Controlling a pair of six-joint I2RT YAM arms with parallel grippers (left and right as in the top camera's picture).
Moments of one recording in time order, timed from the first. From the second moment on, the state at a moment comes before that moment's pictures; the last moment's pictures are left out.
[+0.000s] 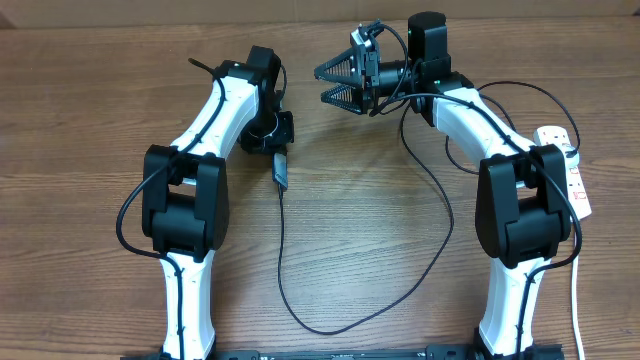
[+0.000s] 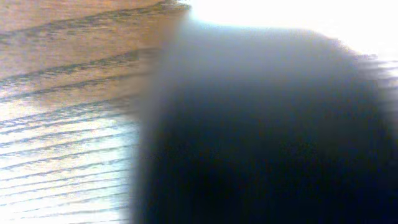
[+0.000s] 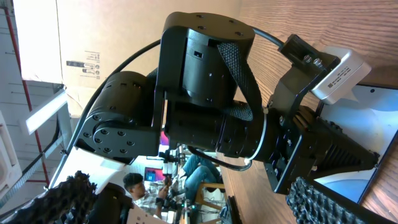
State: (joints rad) left arm -0.24 2.29 1.85 -1.10 0.18 -0.31; right arm 0.22 2.18 1.63 0.07 -1.35 0.90
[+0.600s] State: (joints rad) left arm -0.24 2.29 1.85 -1.10 0.17 -0.32; right arm 0.23 2.18 1.63 0.07 -1.35 0.90
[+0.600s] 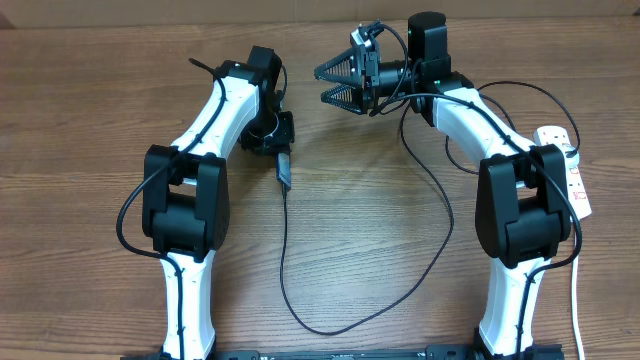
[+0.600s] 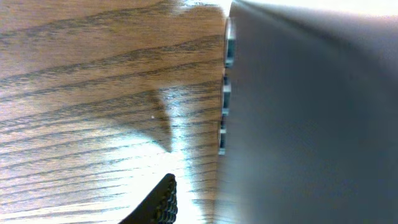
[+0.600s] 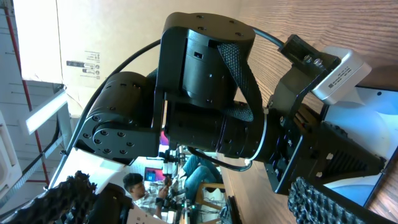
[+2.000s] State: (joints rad) left arm -0.24 2.29 1.85 -1.10 0.18 -0.32; right arm 0.22 2.18 1.63 0.07 -1.35 0.90
